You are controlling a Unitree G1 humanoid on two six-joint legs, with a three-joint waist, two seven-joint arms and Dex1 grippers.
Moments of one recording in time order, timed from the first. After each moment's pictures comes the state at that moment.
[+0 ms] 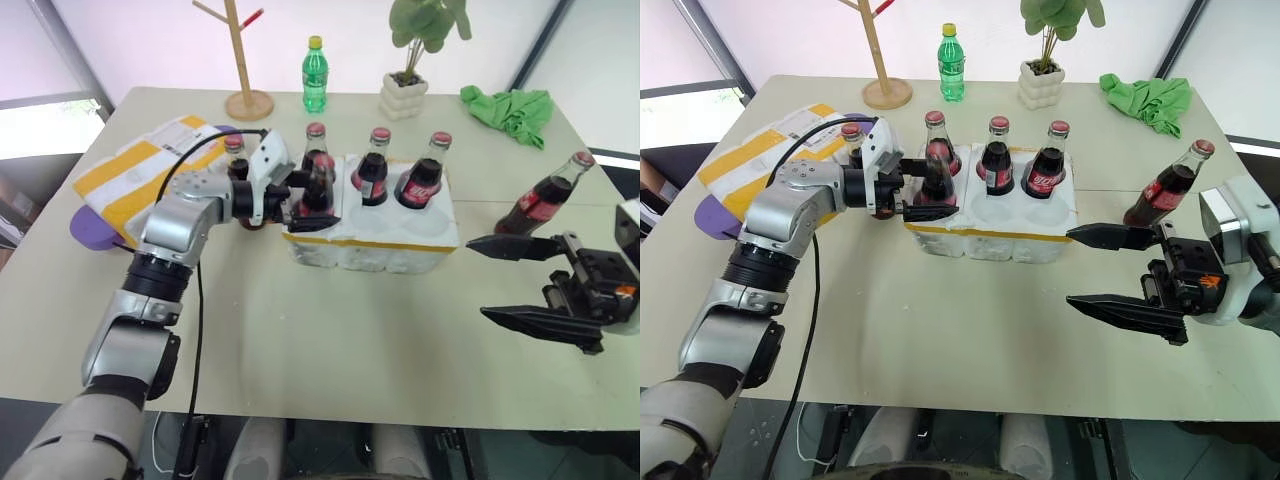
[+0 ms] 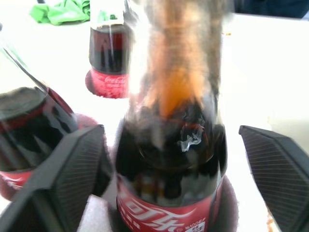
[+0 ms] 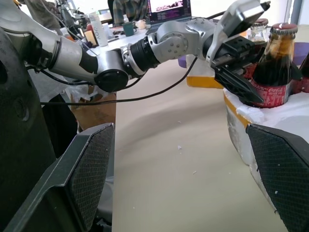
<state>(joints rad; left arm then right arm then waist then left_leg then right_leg) -0.90 0.46 -0.18 0.34 -0.27 0.37 -1.10 -0.04 -0.98 -0.59 -0.47 1.12 0.76 1.23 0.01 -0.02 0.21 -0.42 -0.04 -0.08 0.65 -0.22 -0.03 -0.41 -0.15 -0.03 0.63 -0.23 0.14</state>
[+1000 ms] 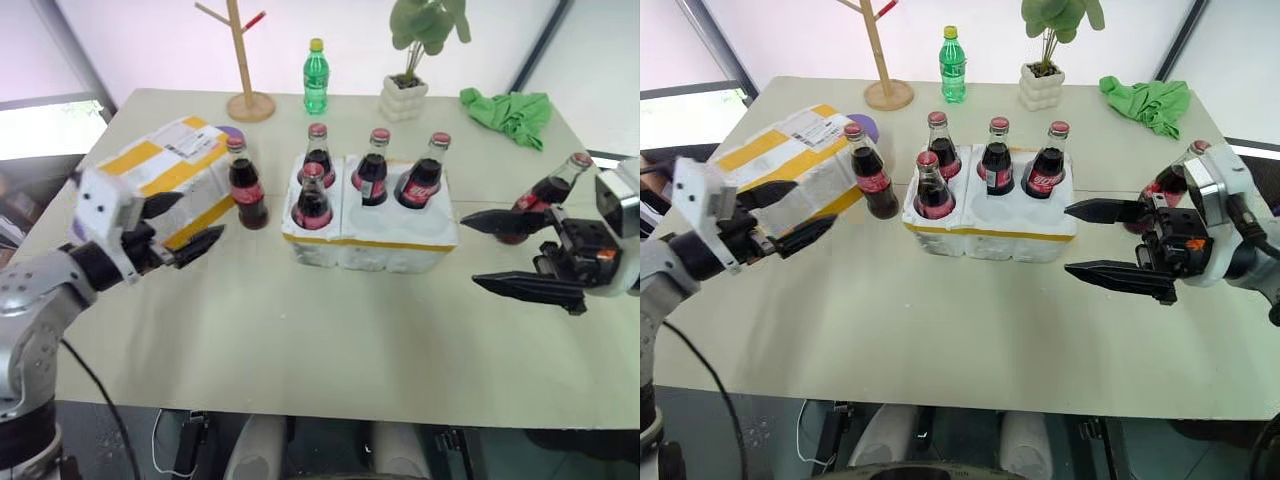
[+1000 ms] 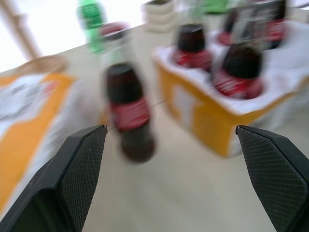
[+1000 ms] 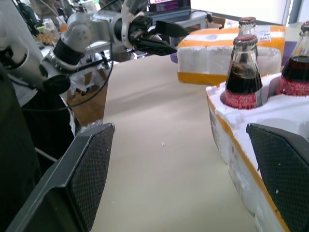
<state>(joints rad) -0.17 0.69 0.50 -0.55 -0.54 0.81 -0.64 -0.27 -1.02 -0.39 -0.26 0.98 0.70 1.30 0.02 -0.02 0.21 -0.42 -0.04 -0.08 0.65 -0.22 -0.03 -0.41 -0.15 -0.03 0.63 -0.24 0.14</state>
